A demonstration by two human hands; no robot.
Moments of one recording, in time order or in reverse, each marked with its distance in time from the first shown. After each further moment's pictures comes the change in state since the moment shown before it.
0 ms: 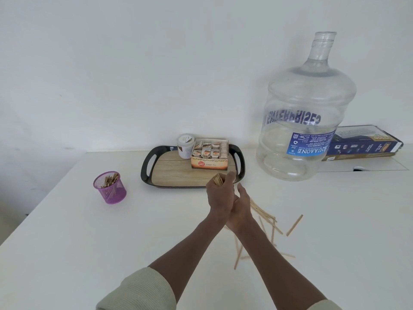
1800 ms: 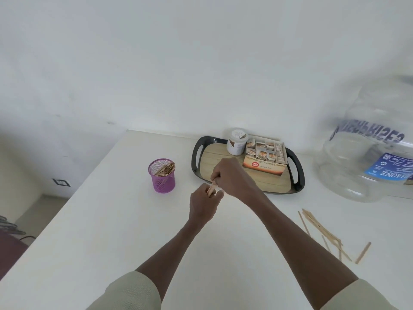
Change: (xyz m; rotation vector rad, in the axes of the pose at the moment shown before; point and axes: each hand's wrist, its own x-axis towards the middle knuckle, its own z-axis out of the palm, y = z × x) left_hand 0.116 -0.021 -0.234 0.537 0.014 0.009; right_hand 0.071 0.117 0.188 -2.245 -0.190 -0.607
